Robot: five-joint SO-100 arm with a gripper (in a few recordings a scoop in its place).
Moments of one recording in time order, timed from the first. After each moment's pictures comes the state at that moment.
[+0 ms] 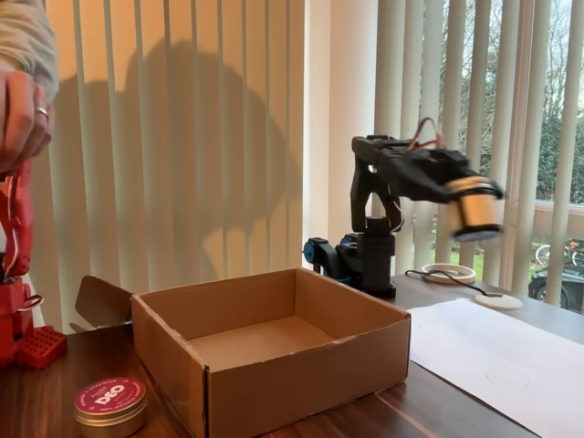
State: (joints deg) arm 19.0 112.7 123.0 1.9 -91.7
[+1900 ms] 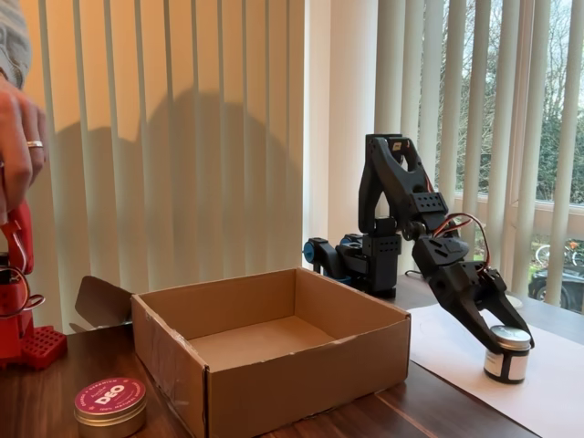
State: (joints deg) arm 8.7 91.3 141.2 -10.6 -99.2
